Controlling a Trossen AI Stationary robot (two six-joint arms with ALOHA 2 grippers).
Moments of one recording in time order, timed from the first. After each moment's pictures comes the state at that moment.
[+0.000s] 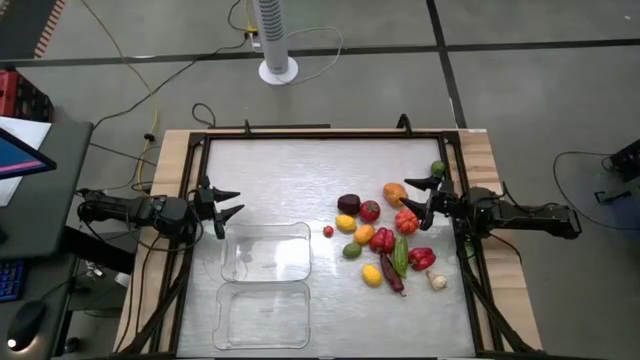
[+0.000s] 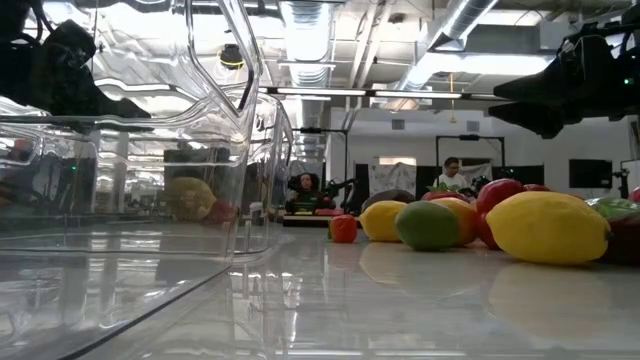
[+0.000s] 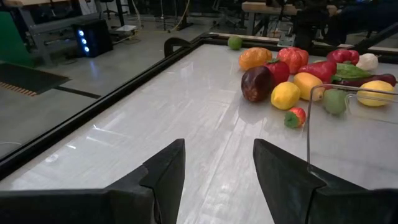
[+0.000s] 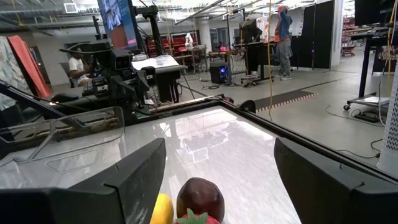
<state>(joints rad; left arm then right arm) -0.19 0.00 0.14 -0.42 -0.58 -0.17 -0.05 0.02 0.01 0.06 0.31 0.11</state>
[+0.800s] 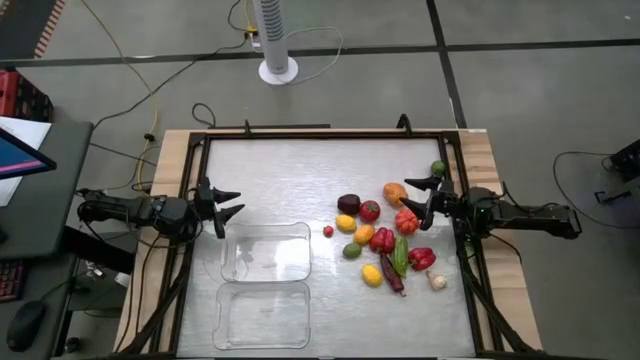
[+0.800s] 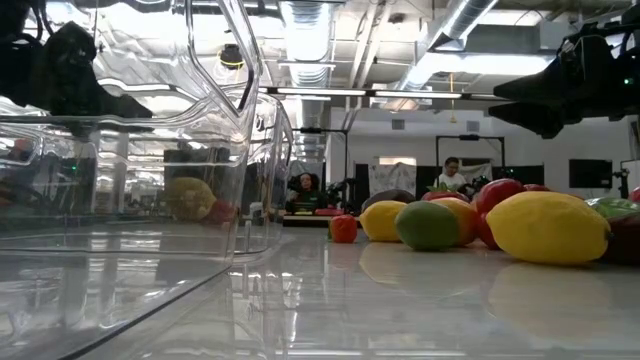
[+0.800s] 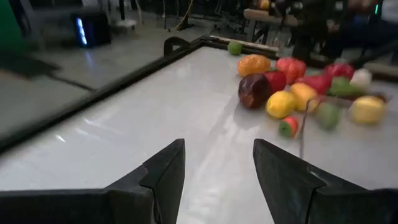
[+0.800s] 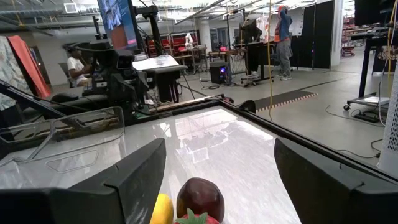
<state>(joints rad) -0.19 0.00 0.14 -0.40 -0.58 -0.32 -0.05 0.02 0.01 0.06 0.31 0.11</state>
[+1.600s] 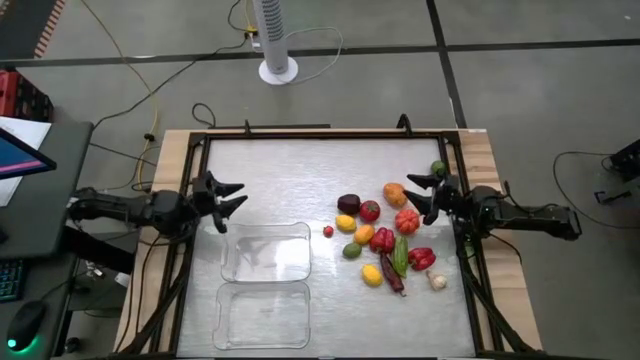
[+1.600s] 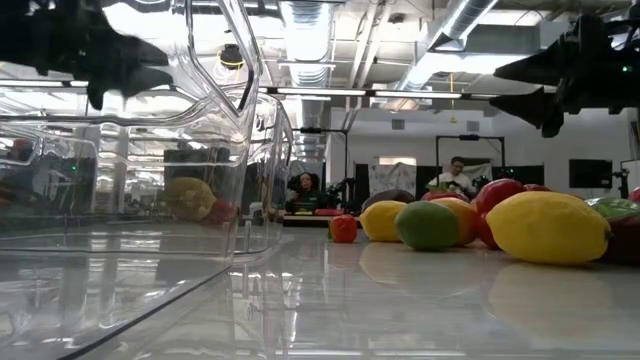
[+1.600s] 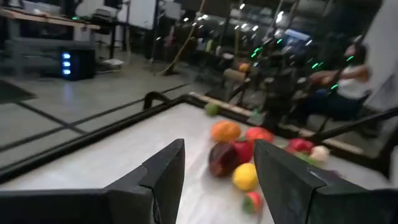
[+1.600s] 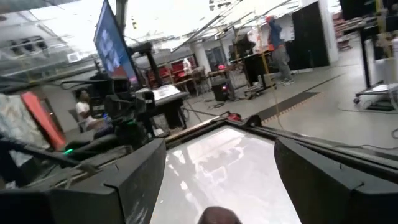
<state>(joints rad) -0.13 0.22 0.19 0.01 -0.53 -0.24 -0.07 0.02 0.01 0.17 0.34 0.26</state>
